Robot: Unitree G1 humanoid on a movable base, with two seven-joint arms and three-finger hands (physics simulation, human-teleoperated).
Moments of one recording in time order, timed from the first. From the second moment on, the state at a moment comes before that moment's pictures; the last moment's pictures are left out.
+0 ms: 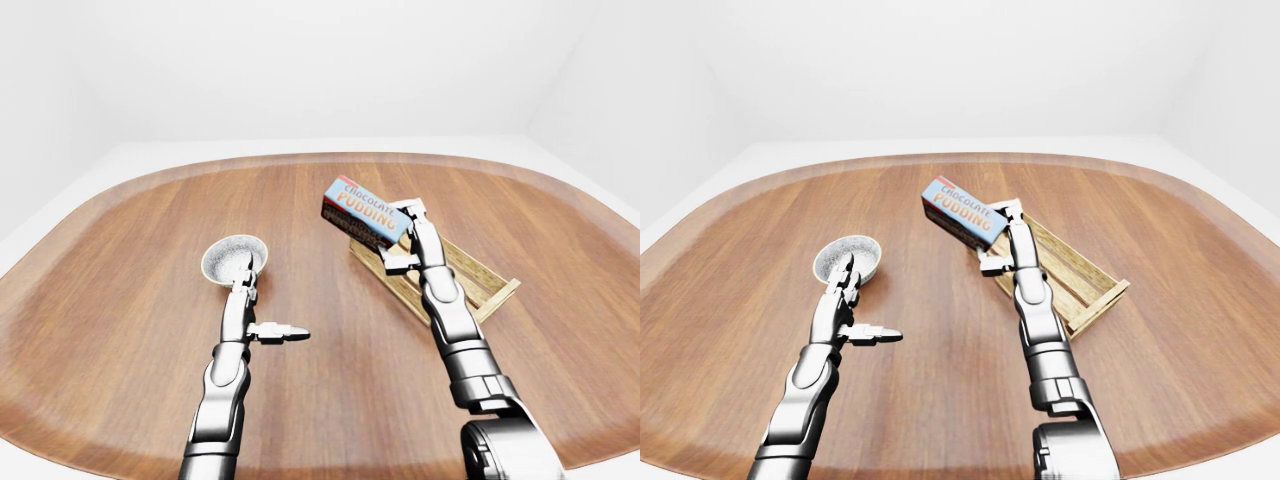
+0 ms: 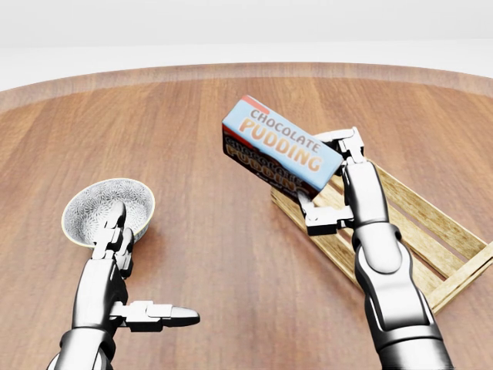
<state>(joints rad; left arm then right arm) -0.04 0.02 0.02 0.08 0.02 0.02 -0.03 -0.50 -0.13 -0.07 0.46 -0.12 -0.09 0.00</state>
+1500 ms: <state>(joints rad) -0.05 0.02 0.03 0.10 0.01 0.02 -0.03 -0.94 -0.31 -0.15 1.25 -0.07 -0.09 -0.05</state>
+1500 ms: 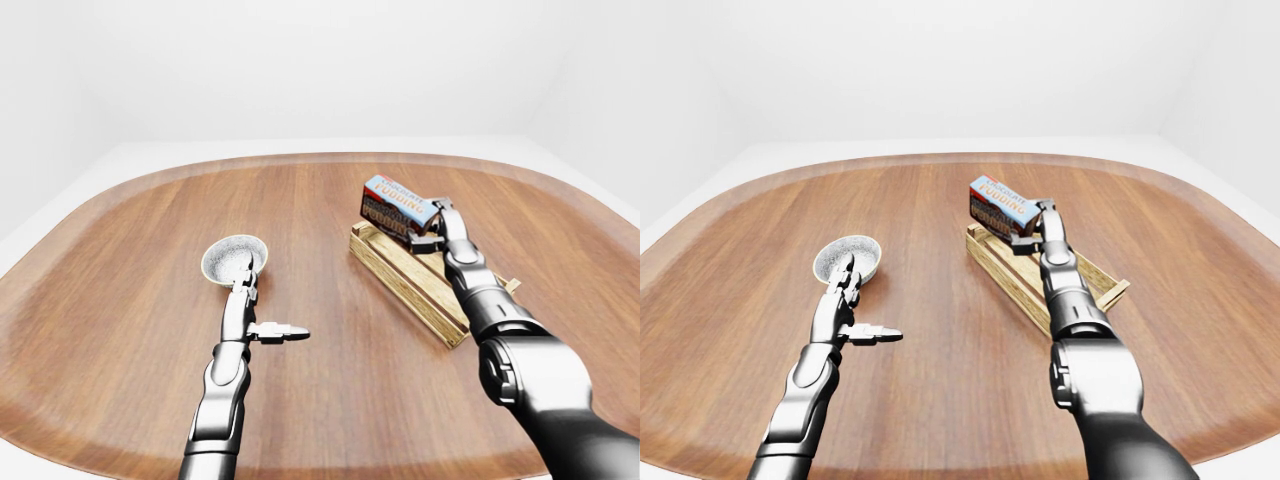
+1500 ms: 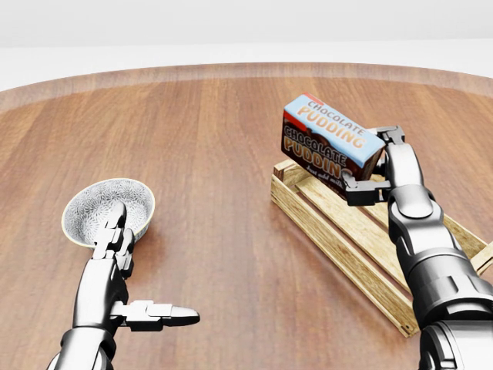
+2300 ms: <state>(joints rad) -0.05 0.02 0.03 0.10 0.01 0.02 -0.03 -0.91 -0.34 -0.18 1.32 -0.12 -0.09 -0.10</state>
